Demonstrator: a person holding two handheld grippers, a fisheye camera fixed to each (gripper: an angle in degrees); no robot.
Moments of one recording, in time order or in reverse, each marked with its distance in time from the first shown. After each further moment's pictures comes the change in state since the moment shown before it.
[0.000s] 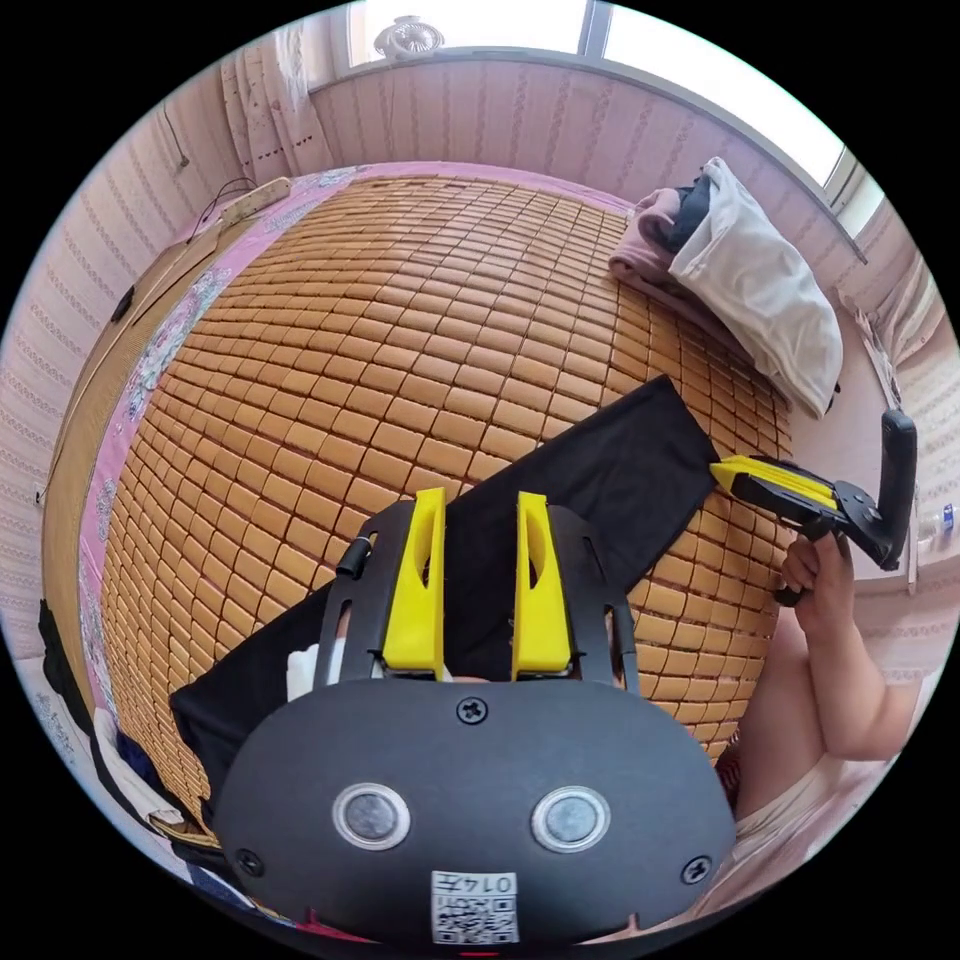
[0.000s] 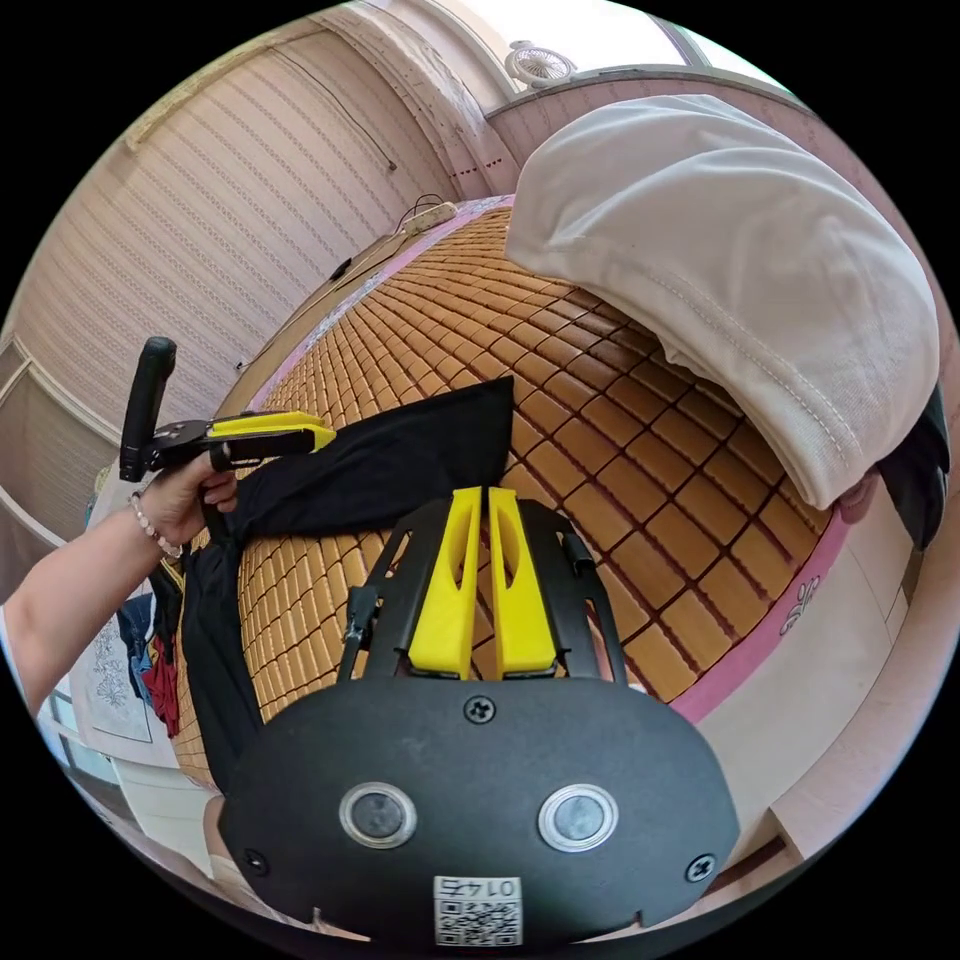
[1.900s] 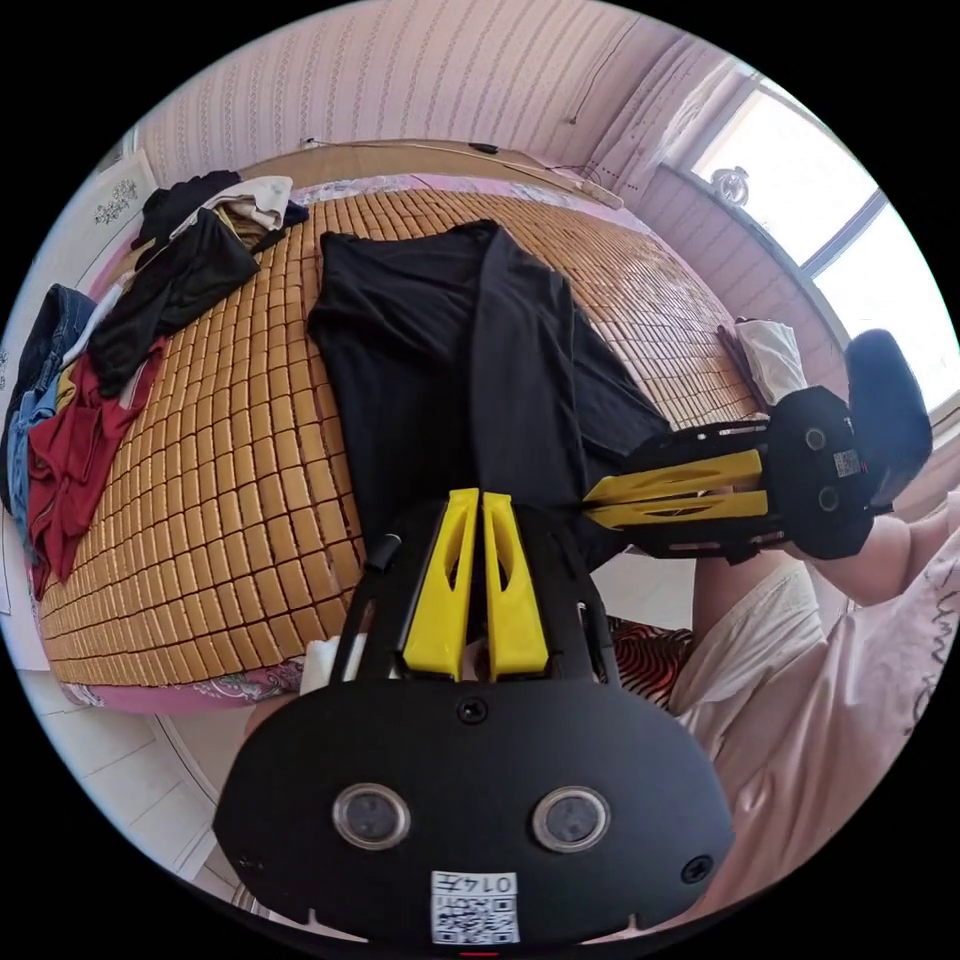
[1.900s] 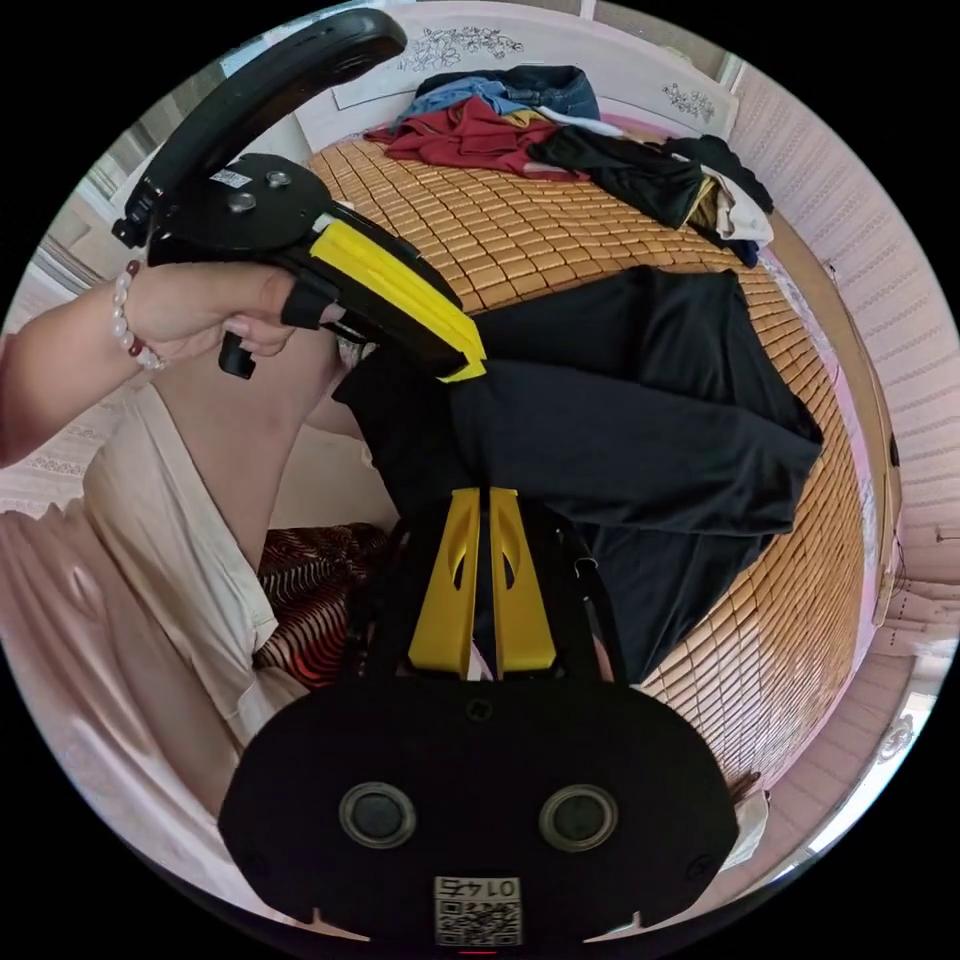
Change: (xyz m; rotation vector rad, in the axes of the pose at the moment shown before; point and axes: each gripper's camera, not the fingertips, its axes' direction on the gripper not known) left arm -0.028 0.620 -0.193 0.198 0.001 -0.780; right arm -0.491 0.341 -0.035 -0.555 -0.129 -1.632
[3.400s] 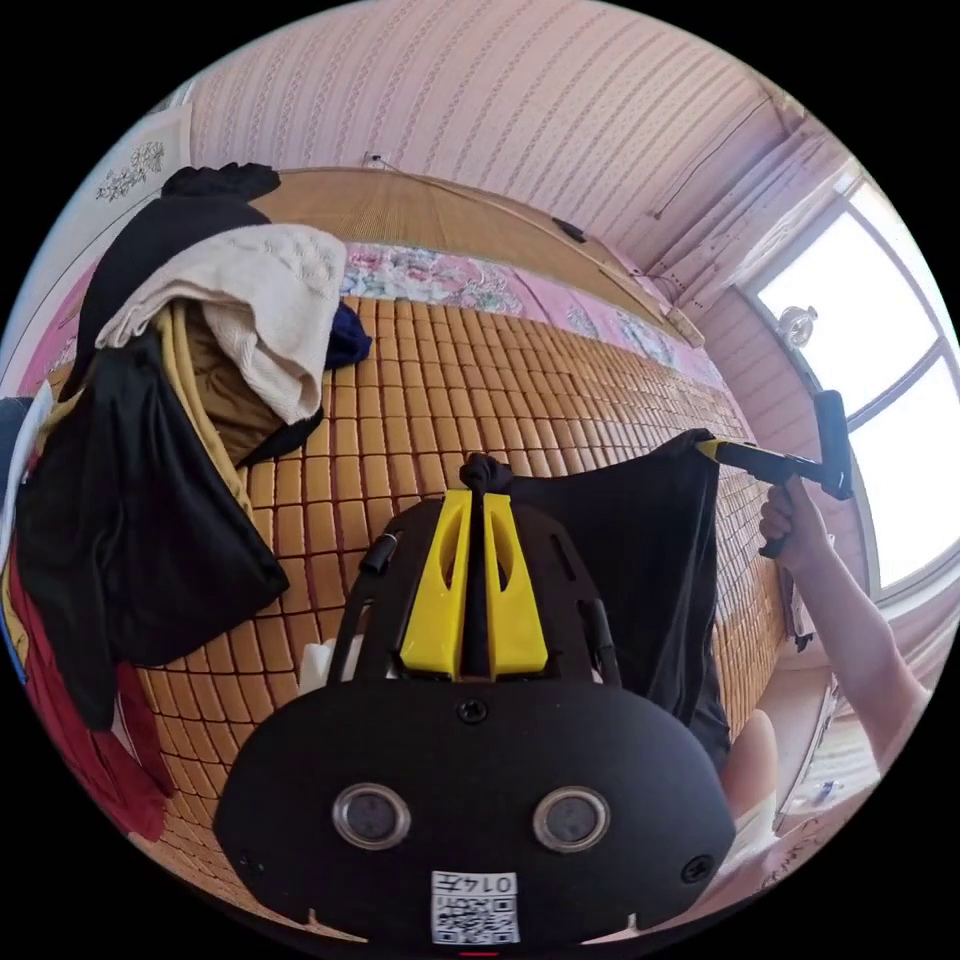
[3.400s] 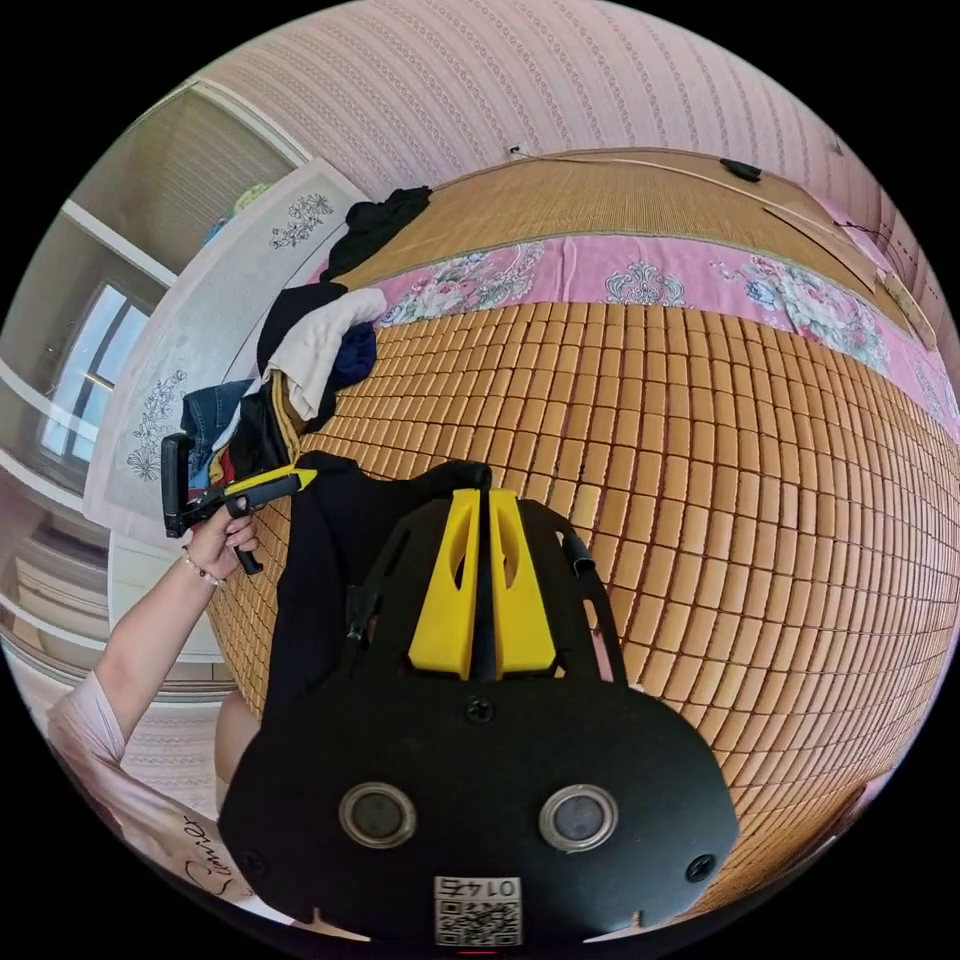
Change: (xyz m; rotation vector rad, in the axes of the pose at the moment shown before) left arm -0.233 -0.243 0.026 0.188 0.092 -0.149; right arm 0.474 0.001 -0.061 0.353 -0.247 0.801
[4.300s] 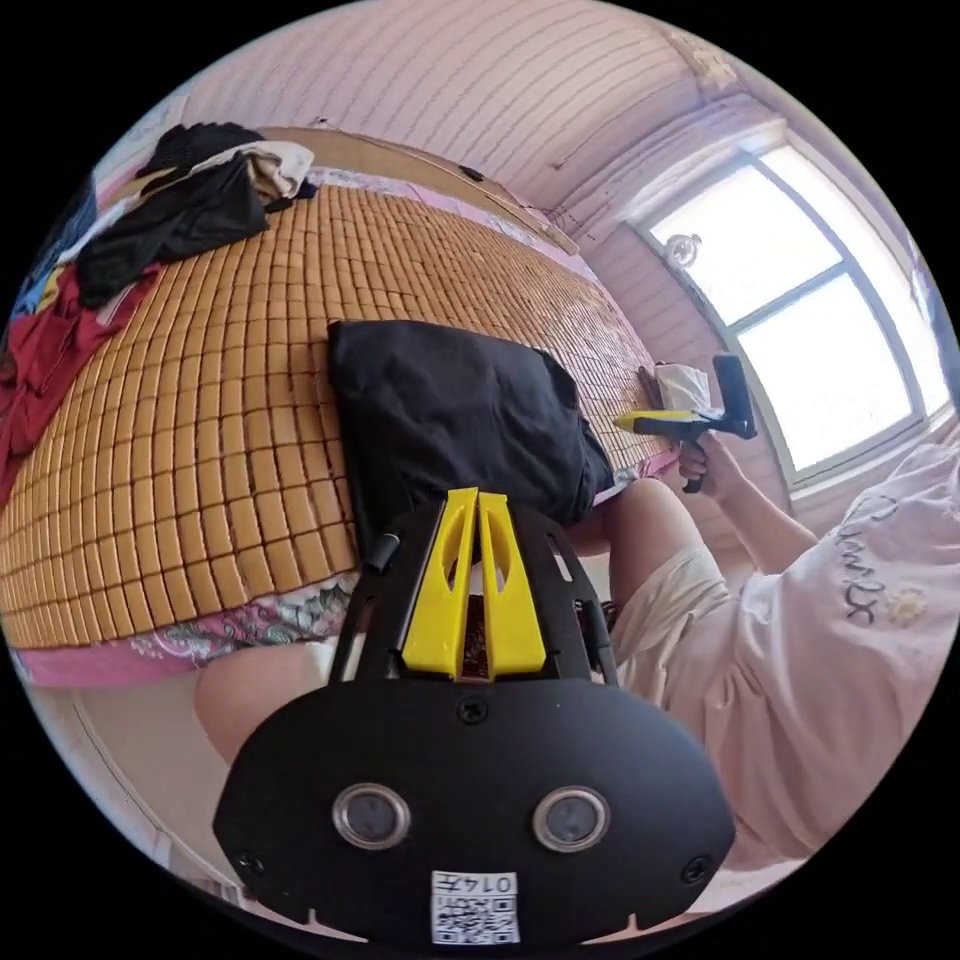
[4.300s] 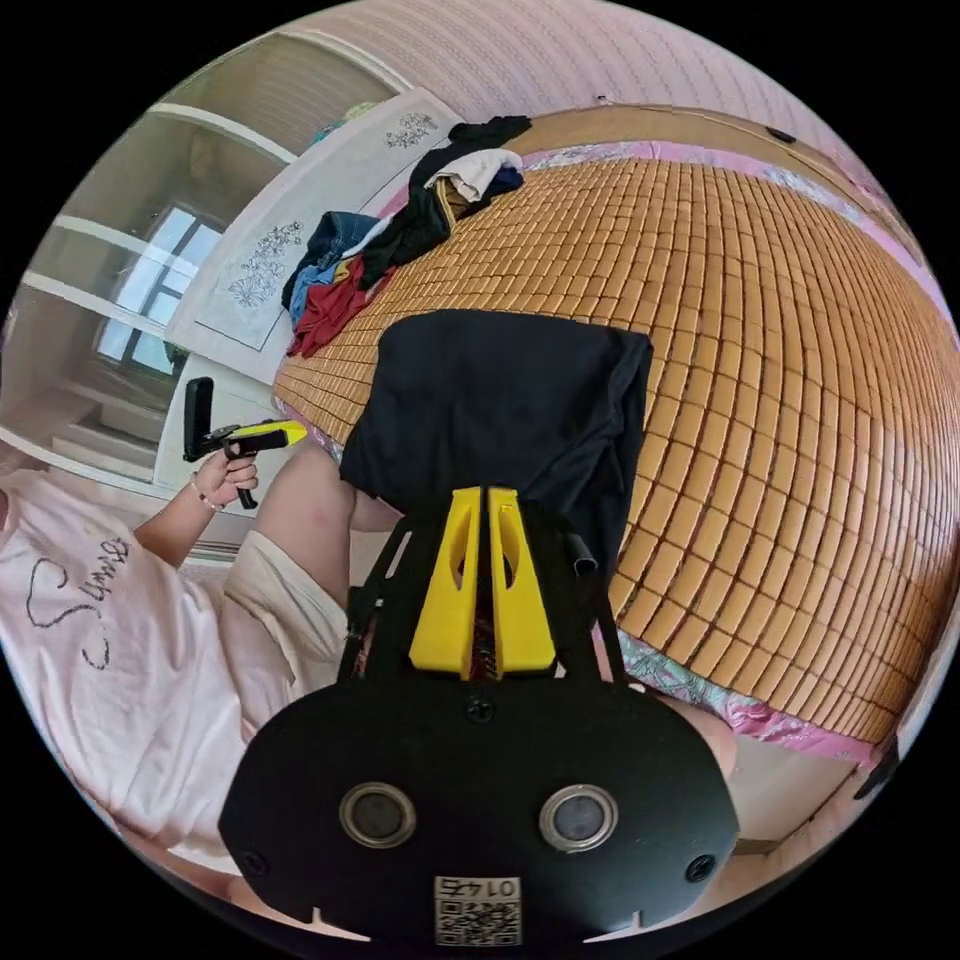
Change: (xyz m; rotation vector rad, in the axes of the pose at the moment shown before) left arm 0.135 0.360 -0.090 -0.135 0.166 0.099; right arm -0.124 0.282 -0.066 -0.190 -0.062 -0.148
